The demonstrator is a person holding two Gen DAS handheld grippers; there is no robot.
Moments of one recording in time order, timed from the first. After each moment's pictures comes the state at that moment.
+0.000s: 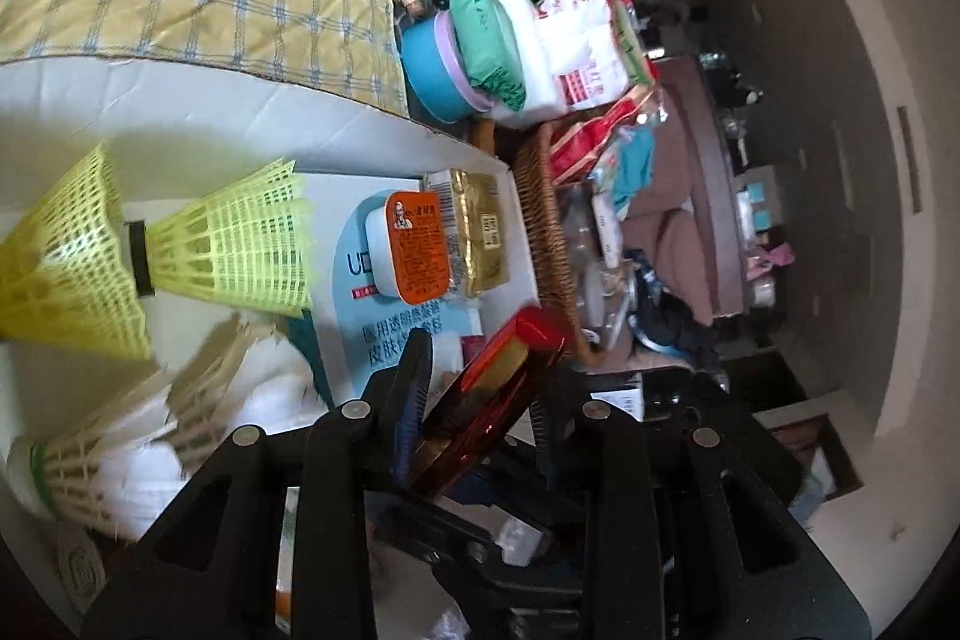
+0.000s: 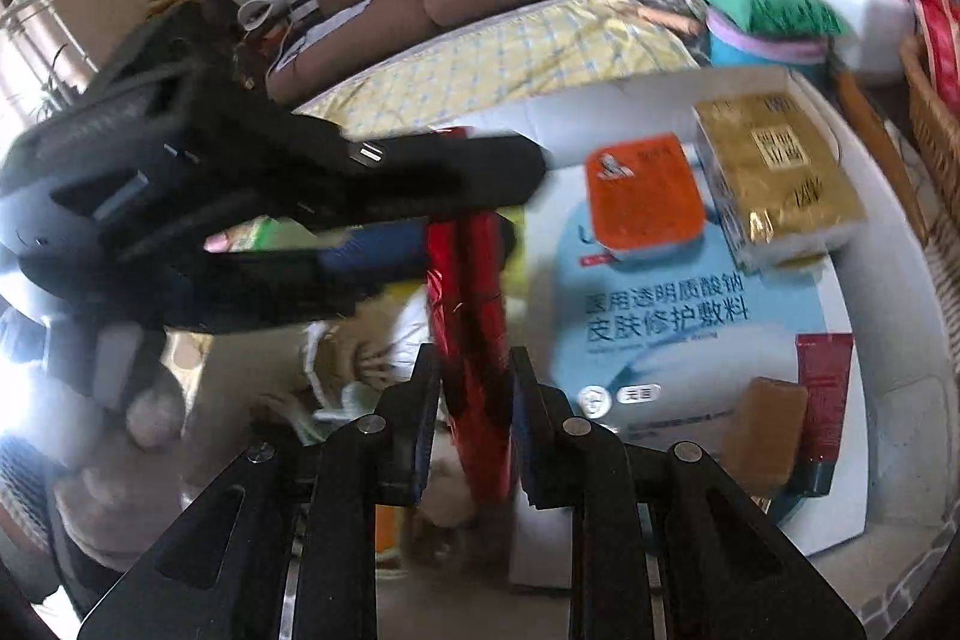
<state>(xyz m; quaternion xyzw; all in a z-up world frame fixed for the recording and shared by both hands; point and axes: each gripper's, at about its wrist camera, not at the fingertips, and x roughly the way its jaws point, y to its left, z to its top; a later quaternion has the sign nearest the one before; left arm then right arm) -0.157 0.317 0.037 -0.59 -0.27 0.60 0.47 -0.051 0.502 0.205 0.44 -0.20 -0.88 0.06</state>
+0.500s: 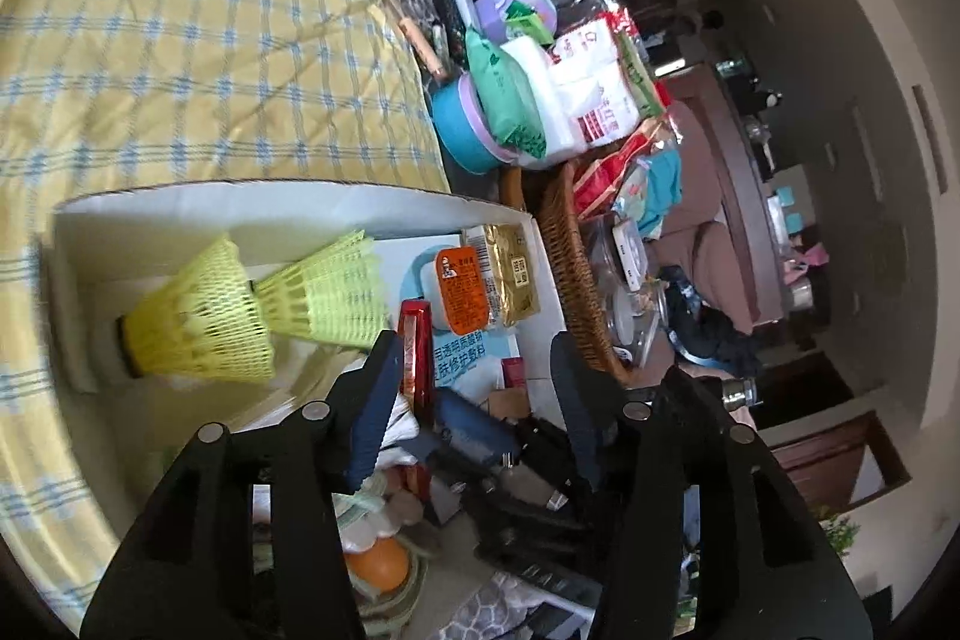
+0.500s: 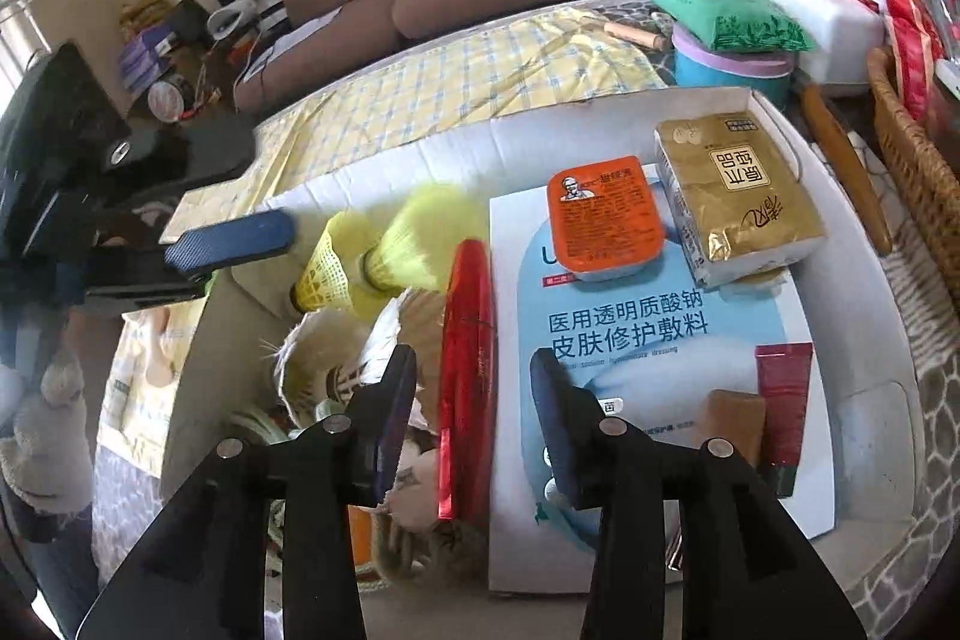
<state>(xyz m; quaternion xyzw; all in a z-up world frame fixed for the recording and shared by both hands) -0.164 0.267 0.073 -0.57 -0.24 0.65 0.44 -0.043 0.503 0.223 0.43 -0.18 -0.88 0.01</state>
